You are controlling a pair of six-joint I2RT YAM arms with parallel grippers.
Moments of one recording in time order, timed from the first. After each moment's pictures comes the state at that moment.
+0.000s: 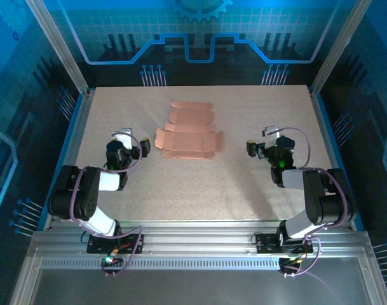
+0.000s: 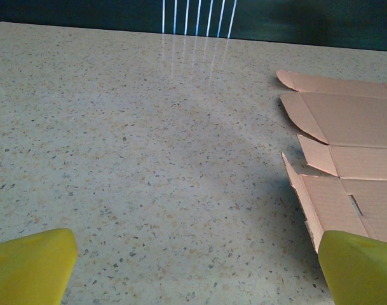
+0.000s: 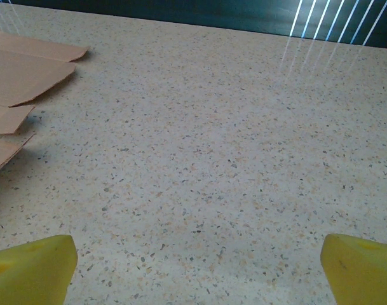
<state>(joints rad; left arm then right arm) 0.00 1.57 0.40 0.83 0.04 -0.11 0.04 1.52 0.45 0.66 -0.10 -0.09</state>
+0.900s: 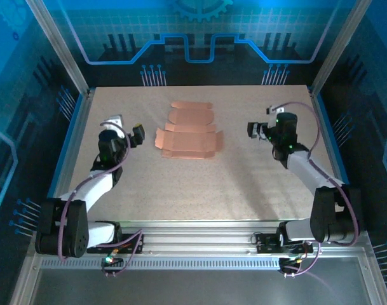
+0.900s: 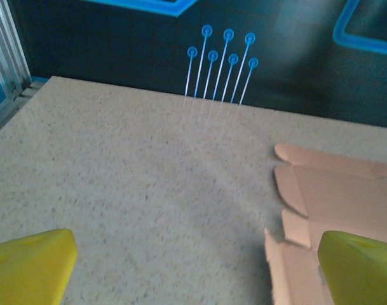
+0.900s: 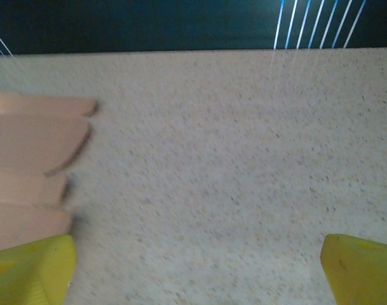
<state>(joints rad) -0.02 1.26 0.59 0.37 -0.08 -0.23 0.08 1.38 0.89 -0.04 -0.03 0.11</state>
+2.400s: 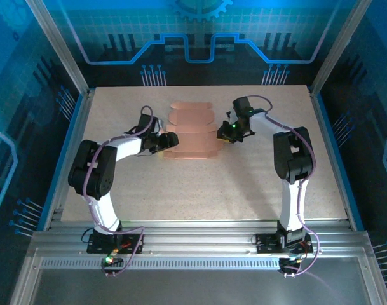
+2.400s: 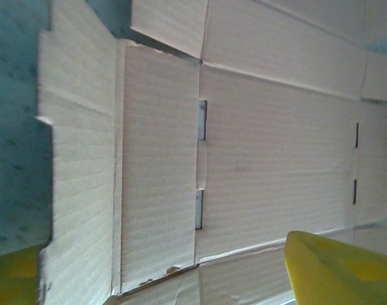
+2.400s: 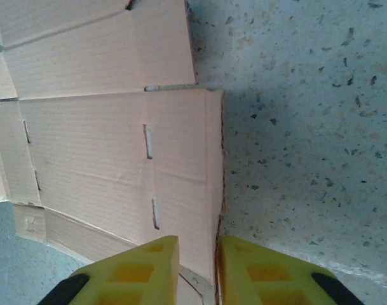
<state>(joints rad) -0.22 1.85 1.04 -0.14 0.31 -0.56 0.27 2.09 1.52 -0.61 -0.43 0.48</state>
